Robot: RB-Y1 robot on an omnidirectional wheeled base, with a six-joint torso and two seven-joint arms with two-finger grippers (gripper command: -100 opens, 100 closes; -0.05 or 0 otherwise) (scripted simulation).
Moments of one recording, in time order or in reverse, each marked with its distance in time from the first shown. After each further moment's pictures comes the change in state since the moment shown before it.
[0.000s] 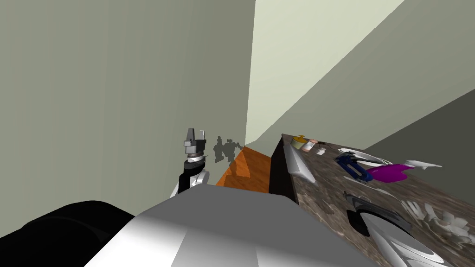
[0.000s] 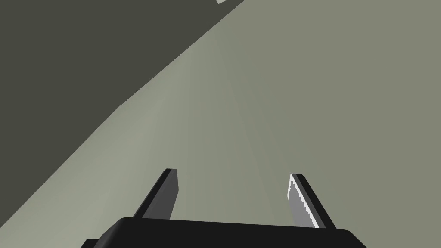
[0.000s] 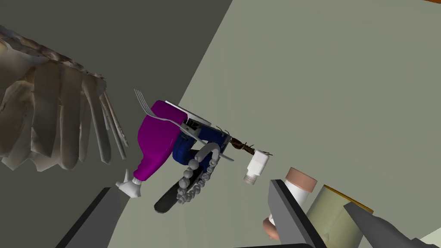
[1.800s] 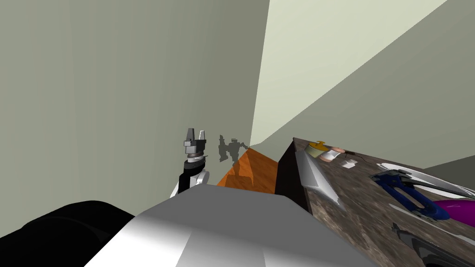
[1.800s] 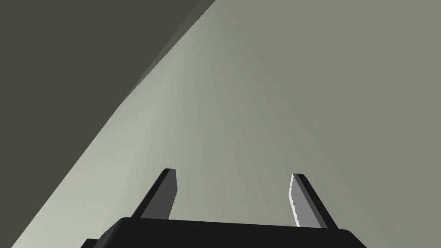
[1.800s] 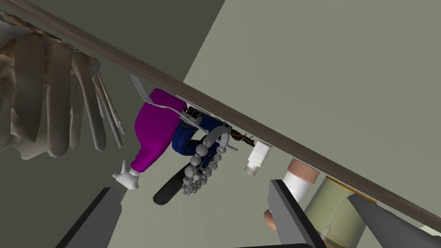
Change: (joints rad) left arm 0.000 0.000 0.000 0.000 0.000 0.000 0.000; right arm 0.206 -0.151 0.204 0.029 0.083 0.125 -0.491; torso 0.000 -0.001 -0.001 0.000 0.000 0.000
